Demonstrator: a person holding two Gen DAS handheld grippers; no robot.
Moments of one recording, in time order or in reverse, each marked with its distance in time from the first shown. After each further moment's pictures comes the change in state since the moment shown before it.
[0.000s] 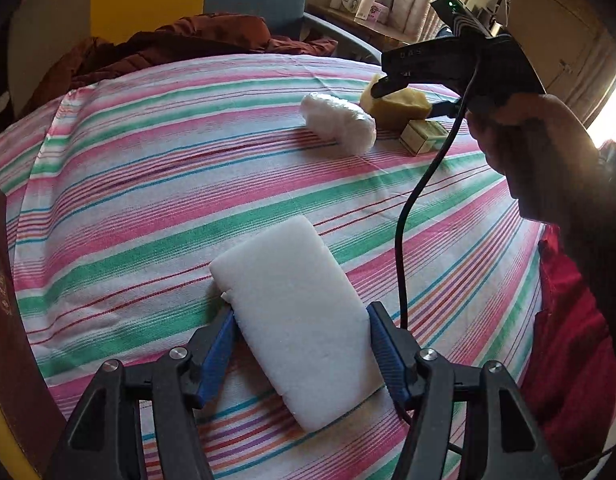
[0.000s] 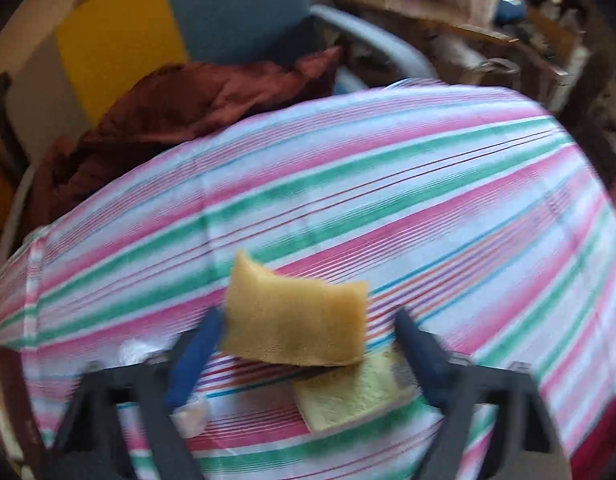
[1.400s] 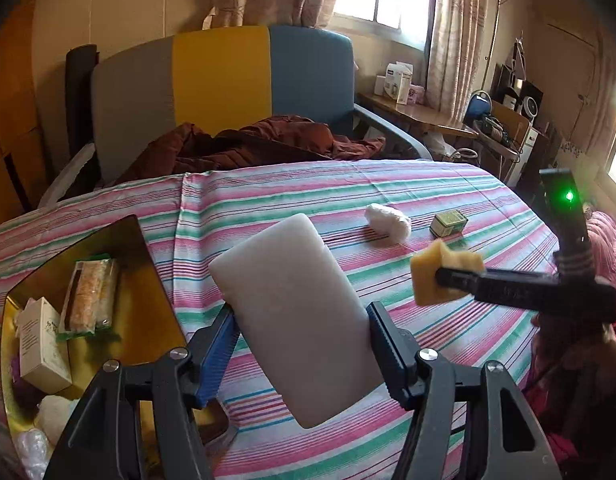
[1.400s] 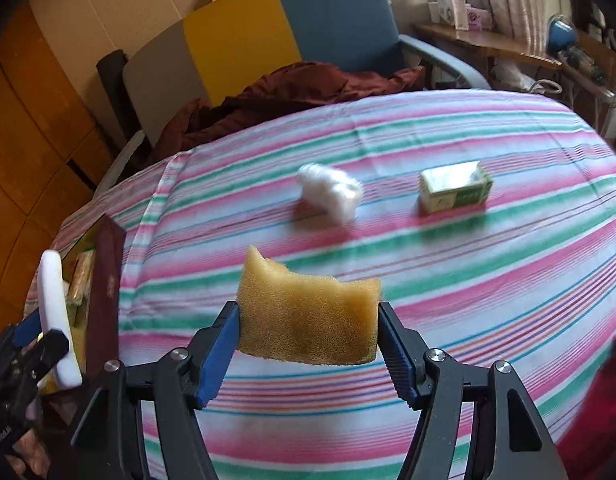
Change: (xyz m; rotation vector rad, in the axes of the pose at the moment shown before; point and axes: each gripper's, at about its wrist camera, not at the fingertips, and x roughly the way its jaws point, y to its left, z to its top) left arm -0.136 0.019 -0.030 -0.037 -0.314 0.215; right arm -0.104 0.050 -0.172 -0.123 -0.106 0.262
